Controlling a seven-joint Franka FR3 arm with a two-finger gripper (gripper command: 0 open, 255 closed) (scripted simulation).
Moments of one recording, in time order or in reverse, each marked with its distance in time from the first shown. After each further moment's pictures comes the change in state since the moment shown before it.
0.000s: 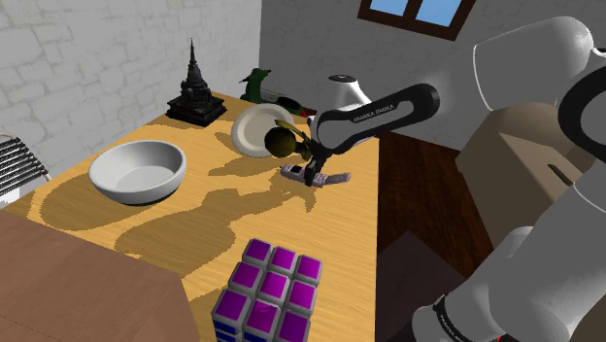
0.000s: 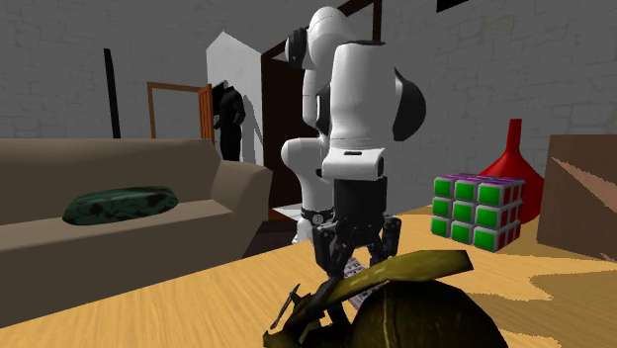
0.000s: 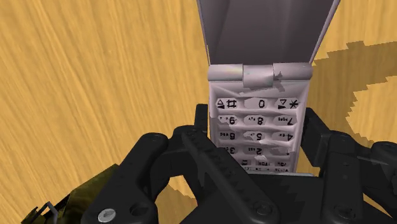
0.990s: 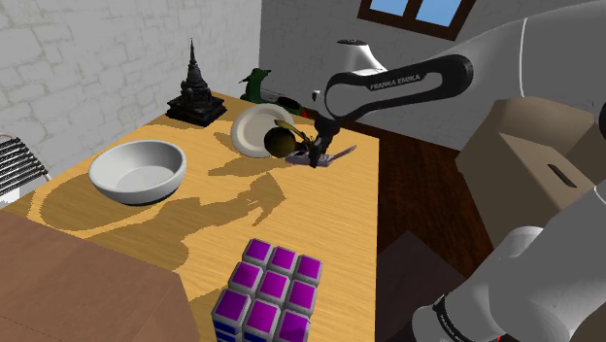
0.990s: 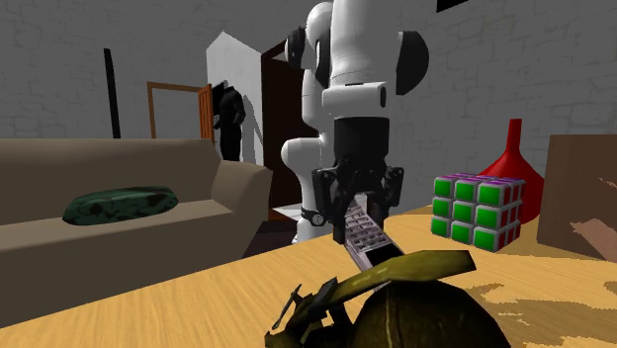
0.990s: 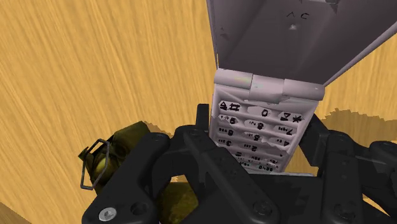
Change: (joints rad) arm 0.000 -0.106 -0.001 0.093 -0.006 -0.199 0.003
